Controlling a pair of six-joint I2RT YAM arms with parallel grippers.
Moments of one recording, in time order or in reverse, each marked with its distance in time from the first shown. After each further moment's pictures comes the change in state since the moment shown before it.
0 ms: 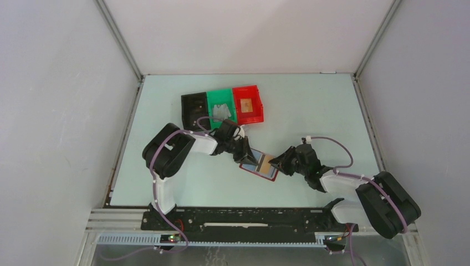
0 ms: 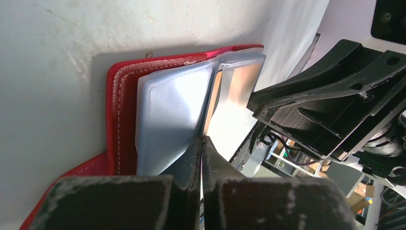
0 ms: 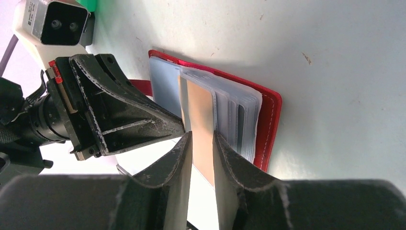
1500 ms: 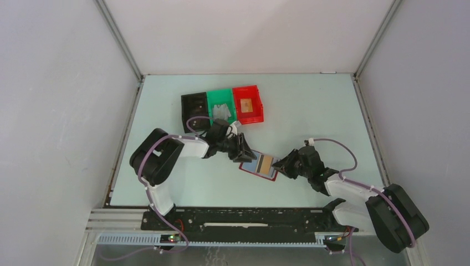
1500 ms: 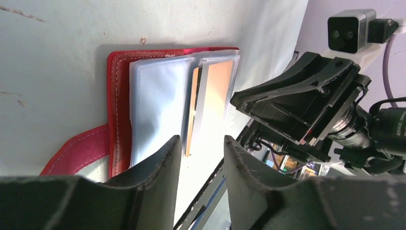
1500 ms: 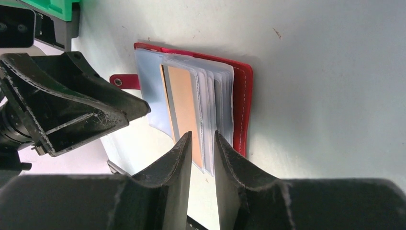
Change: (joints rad) left arm 0.047 -0.135 -0.125 0.107 -0.042 -0.043; right arm -0.019 -0.119 -0.016 -0.139 -0.007 -0.029
